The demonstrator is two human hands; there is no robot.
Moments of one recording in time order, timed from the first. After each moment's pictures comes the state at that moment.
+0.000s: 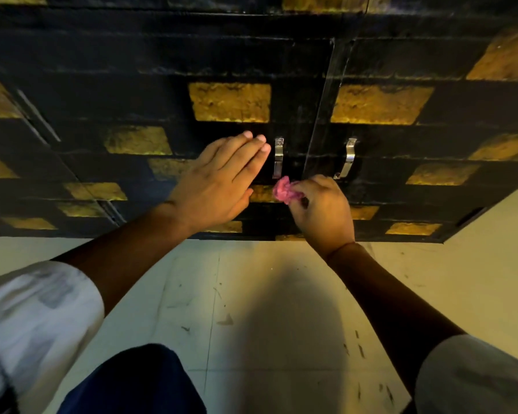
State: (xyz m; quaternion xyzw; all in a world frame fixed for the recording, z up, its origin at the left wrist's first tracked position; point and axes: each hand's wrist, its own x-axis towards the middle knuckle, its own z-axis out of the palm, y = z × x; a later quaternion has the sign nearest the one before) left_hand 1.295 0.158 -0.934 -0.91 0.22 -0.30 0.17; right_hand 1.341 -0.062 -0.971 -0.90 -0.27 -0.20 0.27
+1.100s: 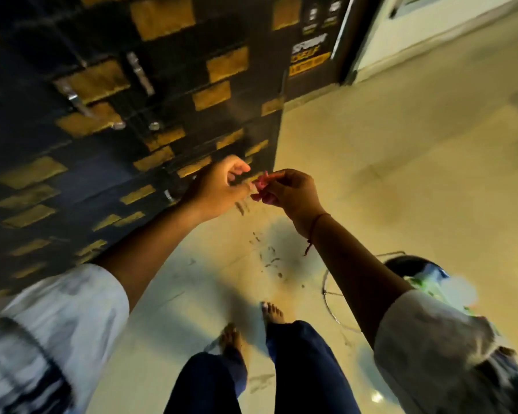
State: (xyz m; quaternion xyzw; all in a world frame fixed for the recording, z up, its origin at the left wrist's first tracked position) left_hand 1.200 -0.107 -0.489 -0.88 0.13 0.19 -0.42; right_hand 1.146 -0.280 -0.490 -0.68 0.21 0.09 0.70
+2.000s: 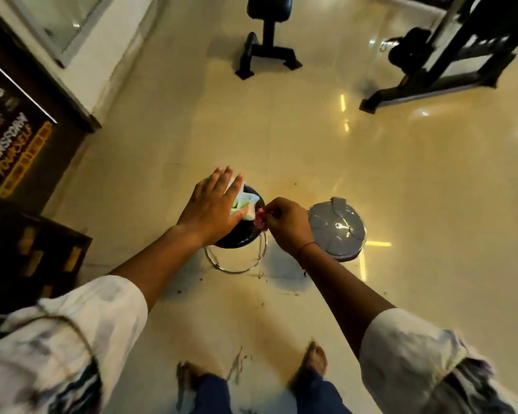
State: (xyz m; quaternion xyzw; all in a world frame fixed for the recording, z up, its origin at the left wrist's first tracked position) left_hand 0.827 -0.445 -0.430 -0.73 0.68 0.09 0.00; right_hand 0.647 -0.494 -0.446 -0.71 0.53 -0.20 0.43
